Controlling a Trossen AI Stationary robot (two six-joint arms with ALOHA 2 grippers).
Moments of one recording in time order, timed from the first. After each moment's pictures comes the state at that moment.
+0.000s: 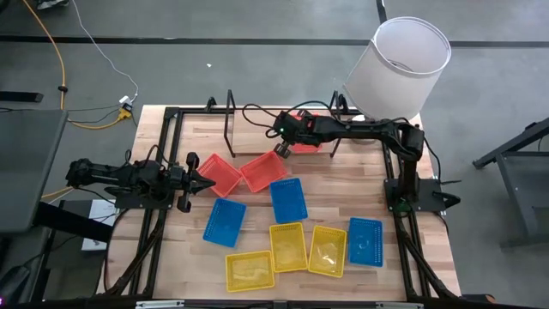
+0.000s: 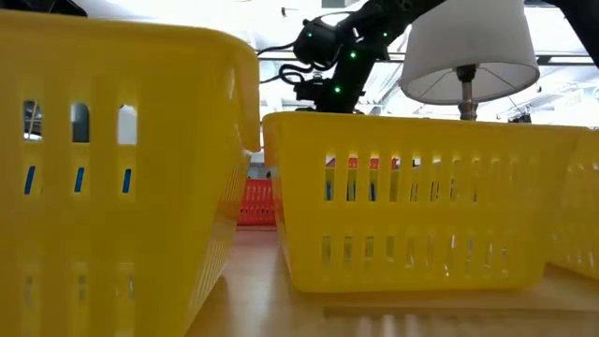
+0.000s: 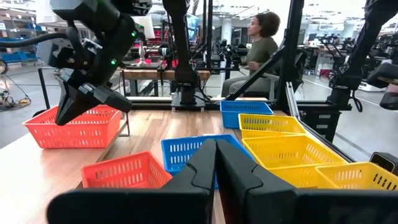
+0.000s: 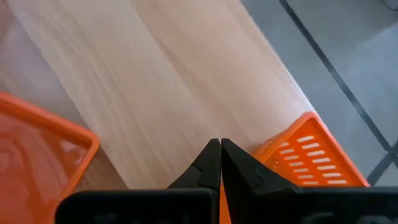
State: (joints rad) left arm -0.03 0.01 0.01 0.02 -0.09 -0.02; right arm -0.29 1.92 1.49 -0.56 0.38 0.09
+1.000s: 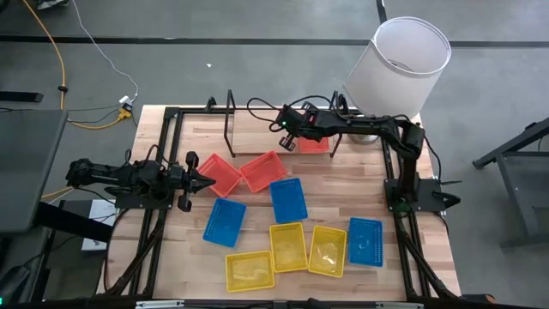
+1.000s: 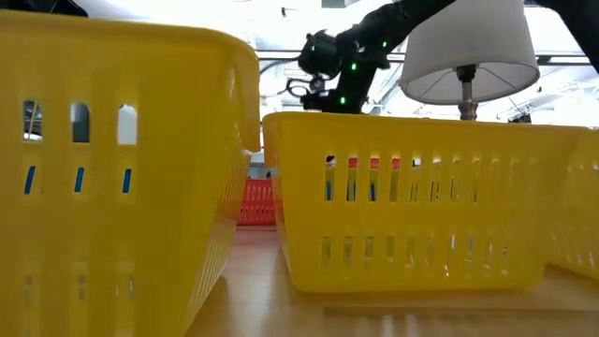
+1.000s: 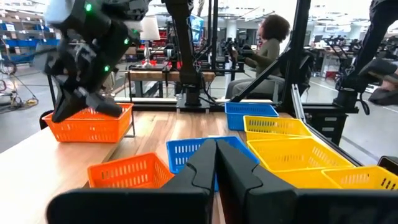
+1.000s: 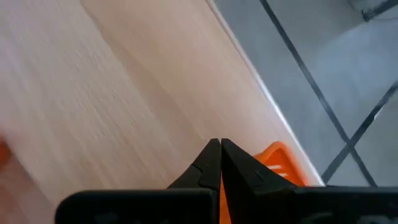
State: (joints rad) left arm -0.03 0.01 0.01 0.03 -0.12 -0.02; right arm -0.35 1.92 1.49 -0.58 0.46 0.00
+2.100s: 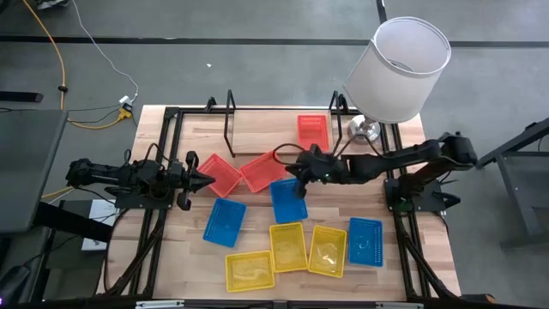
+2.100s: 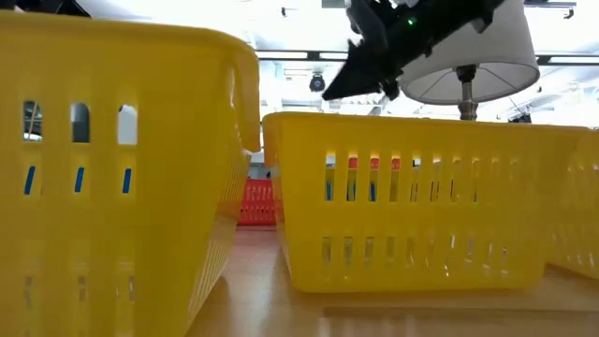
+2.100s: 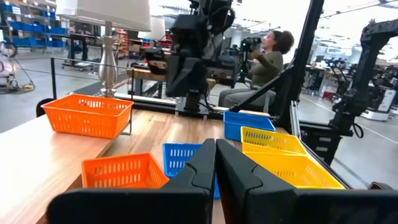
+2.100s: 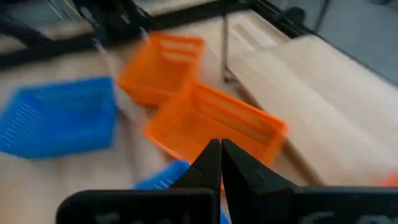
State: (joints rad) left arm -0.03 0.01 0.01 0.05 -0.14 -0.13; right arm 0.05 1.47 0.91 0.05 0.32 0.29
